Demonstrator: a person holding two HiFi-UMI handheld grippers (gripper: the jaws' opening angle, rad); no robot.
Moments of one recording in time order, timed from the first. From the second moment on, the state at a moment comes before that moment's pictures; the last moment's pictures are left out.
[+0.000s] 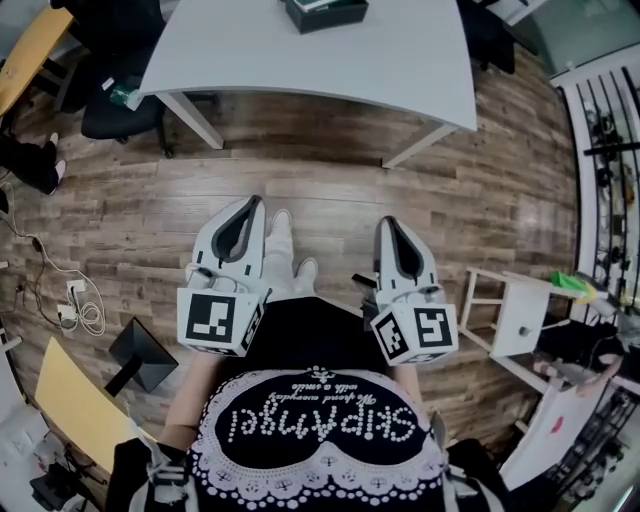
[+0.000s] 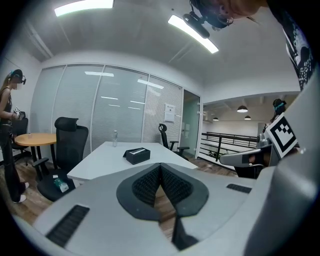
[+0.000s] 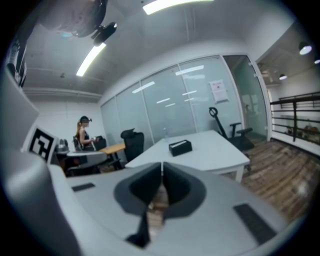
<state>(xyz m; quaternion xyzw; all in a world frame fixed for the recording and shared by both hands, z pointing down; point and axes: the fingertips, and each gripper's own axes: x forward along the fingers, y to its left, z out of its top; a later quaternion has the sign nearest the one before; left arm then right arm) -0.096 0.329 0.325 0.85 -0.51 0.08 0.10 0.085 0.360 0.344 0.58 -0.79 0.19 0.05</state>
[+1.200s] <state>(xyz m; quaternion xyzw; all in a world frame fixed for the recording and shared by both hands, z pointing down) -0.154 0.167 0.332 0.86 -0.49 0.08 0.11 0.047 0.211 0.333 0.63 -0.75 0.18 0.06</state>
